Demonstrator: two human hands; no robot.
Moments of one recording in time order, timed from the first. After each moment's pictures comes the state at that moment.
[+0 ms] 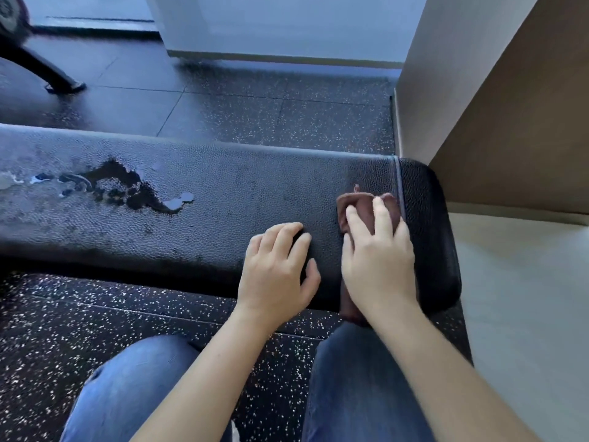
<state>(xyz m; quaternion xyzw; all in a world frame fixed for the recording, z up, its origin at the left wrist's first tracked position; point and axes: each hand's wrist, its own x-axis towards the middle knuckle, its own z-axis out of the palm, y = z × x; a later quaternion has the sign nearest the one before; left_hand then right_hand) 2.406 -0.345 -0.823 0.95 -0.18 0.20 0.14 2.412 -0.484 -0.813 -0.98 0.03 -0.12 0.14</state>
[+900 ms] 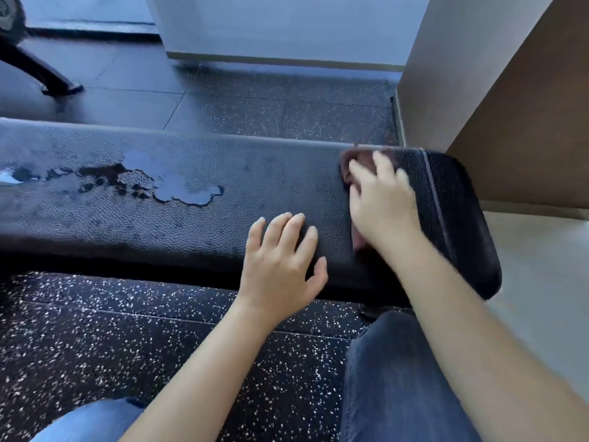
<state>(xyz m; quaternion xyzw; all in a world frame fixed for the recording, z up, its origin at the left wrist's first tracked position) 2.403 -0.294 -0.828 0.95 -0.21 0.24 0.06 2.476 -0.453 -0.806 -0.99 0.03 -0.10 0.12</state>
